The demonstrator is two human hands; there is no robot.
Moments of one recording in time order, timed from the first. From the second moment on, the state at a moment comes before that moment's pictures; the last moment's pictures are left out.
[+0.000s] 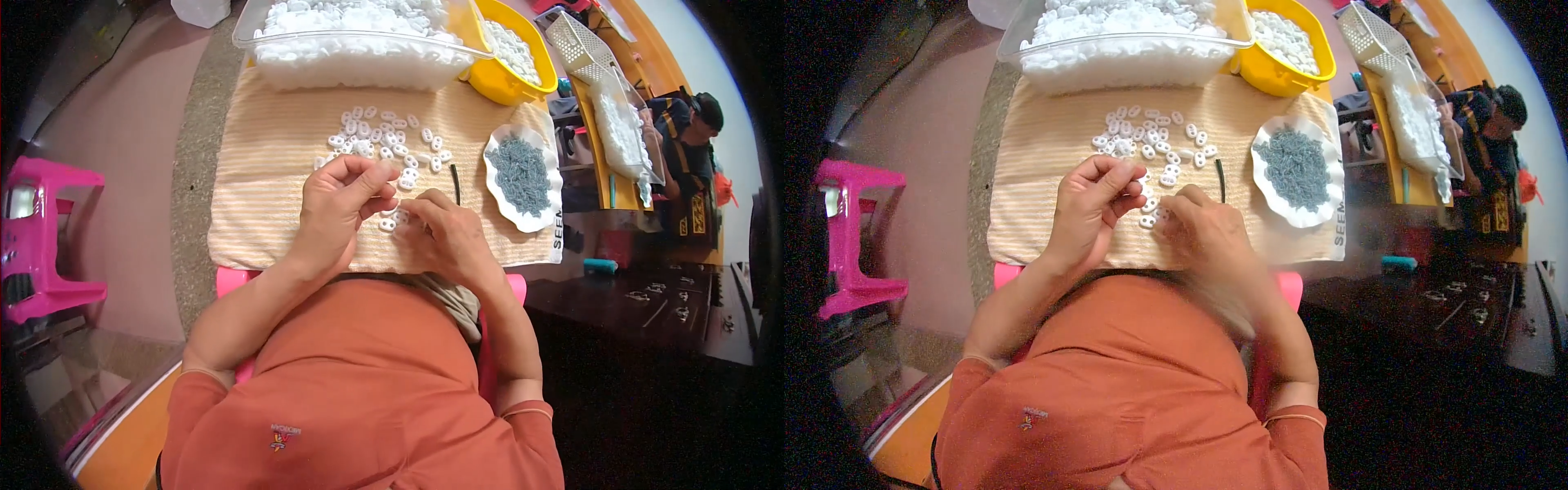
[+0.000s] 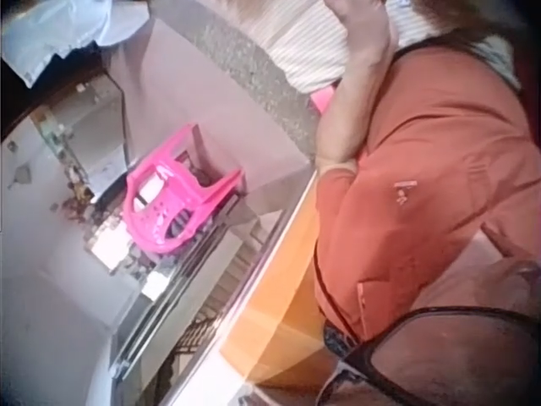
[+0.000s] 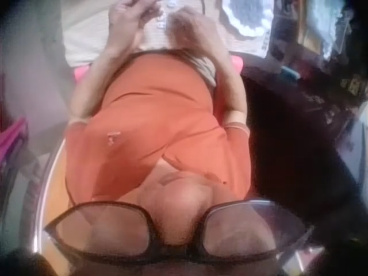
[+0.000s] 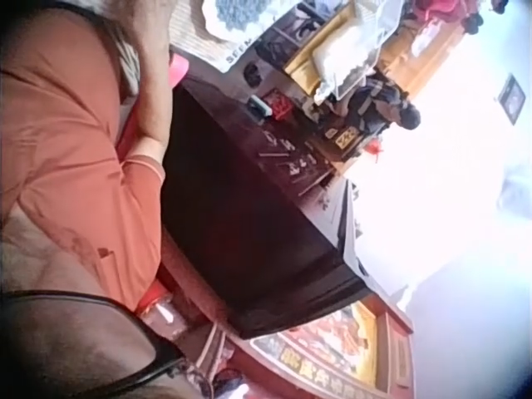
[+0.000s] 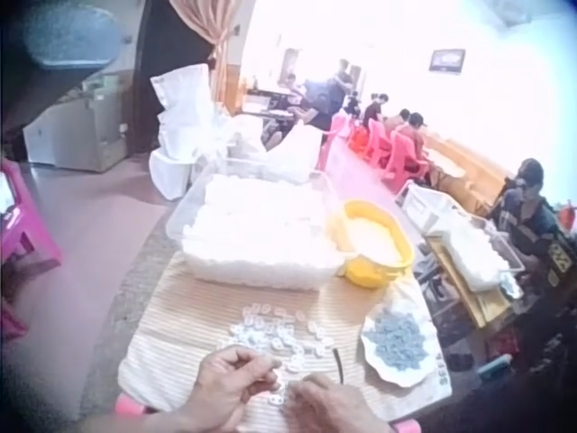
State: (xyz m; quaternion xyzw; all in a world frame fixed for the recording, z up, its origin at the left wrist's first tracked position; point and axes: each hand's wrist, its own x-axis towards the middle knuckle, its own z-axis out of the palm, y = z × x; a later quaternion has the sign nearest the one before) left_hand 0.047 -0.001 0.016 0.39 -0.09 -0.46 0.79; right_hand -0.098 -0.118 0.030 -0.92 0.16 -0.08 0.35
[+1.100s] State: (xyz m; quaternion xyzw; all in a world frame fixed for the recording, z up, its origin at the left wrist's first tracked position) left_hand 0.033 -0.002 0.015 0.48 -0.31 -0.46 0.68; right_hand -0.106 -0.131 0.021 -0.62 0.21 -0.15 0.74
